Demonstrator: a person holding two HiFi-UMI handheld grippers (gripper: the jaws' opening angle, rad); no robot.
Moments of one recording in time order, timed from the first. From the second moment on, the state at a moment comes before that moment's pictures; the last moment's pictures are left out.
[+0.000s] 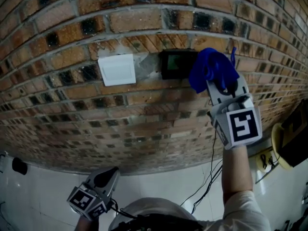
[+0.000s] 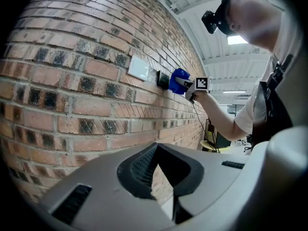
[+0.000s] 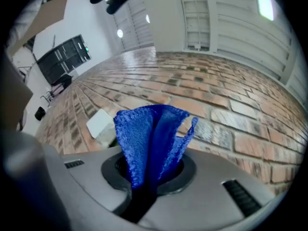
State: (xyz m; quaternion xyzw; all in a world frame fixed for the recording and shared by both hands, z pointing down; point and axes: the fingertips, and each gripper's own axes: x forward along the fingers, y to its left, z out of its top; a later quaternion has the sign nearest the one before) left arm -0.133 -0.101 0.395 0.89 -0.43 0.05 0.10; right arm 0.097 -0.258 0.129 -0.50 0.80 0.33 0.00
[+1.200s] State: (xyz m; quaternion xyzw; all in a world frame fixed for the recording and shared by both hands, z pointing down) left arm -0.104 -0.106 0.396 0.88 -0.46 0.06 0.10; right arm 0.127 -0.301 0.148 -0.51 0.81 0.31 -0.01
